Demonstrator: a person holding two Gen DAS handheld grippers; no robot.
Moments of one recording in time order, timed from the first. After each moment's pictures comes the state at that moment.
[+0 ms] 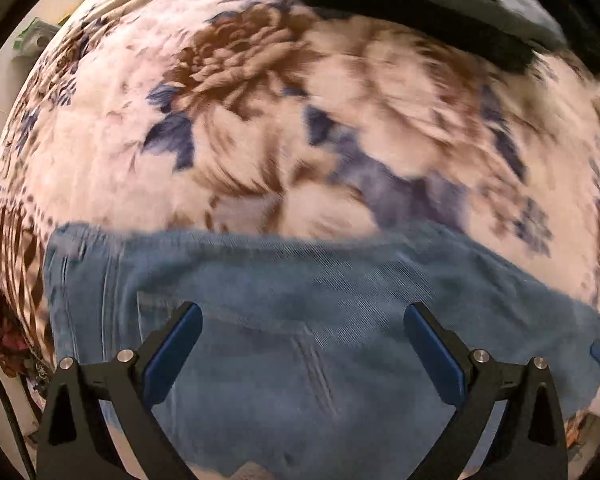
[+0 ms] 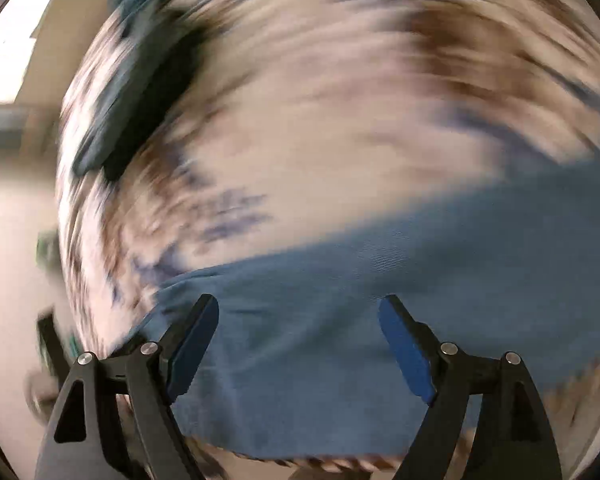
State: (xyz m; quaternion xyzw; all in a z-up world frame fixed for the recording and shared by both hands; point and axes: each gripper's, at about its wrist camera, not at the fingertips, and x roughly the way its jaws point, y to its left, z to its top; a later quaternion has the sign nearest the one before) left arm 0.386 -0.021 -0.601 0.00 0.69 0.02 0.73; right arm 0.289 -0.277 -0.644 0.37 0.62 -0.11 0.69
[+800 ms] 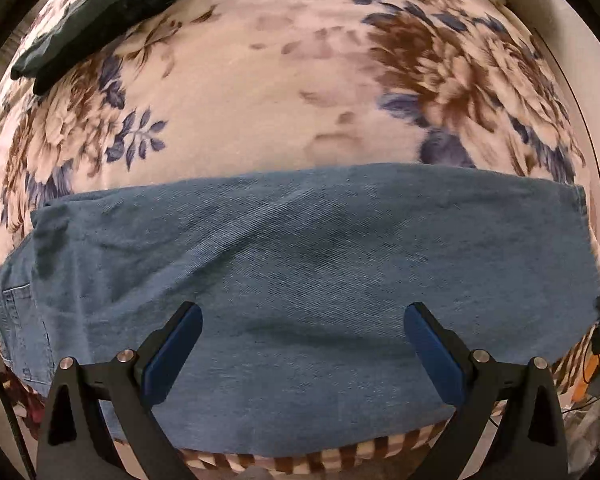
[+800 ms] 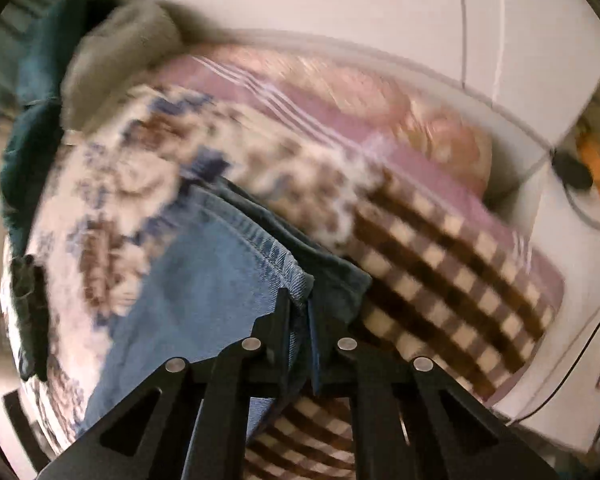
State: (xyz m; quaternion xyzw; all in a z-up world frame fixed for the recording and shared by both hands) left arm 0.330 -0.373 -0.644 0.12 0.69 -0.11 0.71; right arm 0.085 -0.516 -0.633 0.40 0.45 -0.36 0.71
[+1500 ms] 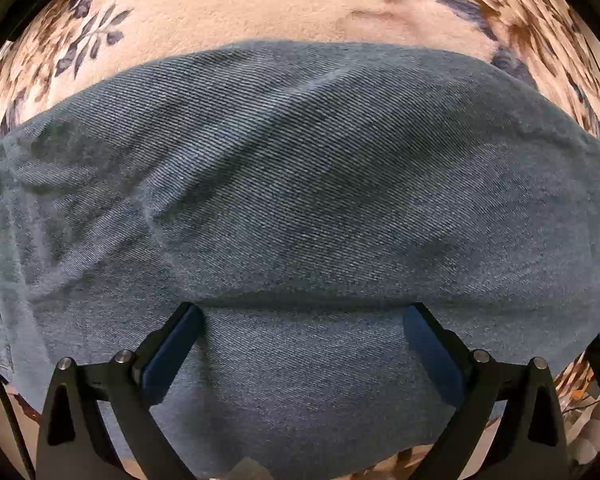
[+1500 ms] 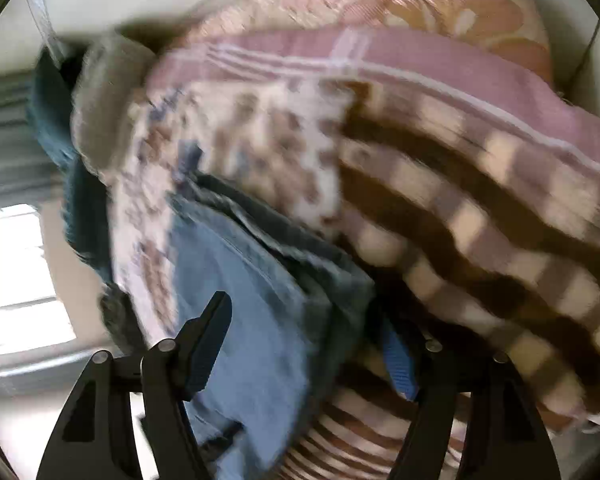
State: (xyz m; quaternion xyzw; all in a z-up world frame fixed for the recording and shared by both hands) left arm 0.327 -0.390 -0.750 0.10 0.74 -0.10 0.66; right arm 0.046 -0.563 -0.725 0.63 0.37 -0.22 0.65
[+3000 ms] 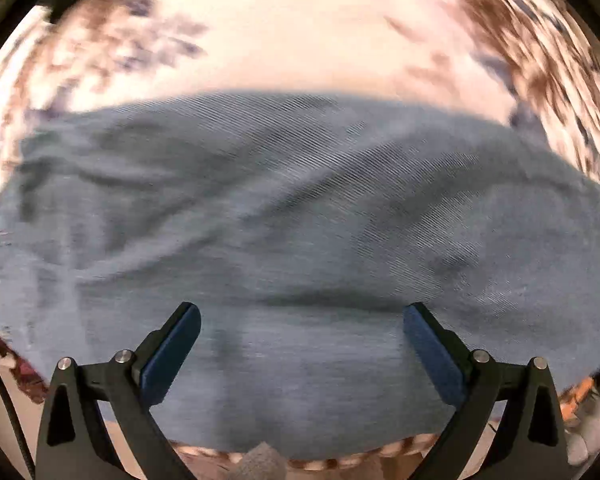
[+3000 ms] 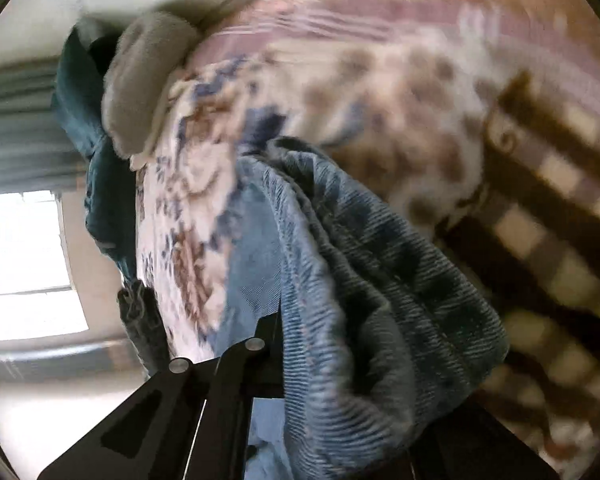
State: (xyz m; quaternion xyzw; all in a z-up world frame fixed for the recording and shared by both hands) left arm 0.295 -0.312 -0.681 0.09 0.73 -0.04 0.67; right arm 0.098 -0.521 -0.705 0.60 0.36 -0.19 0.68
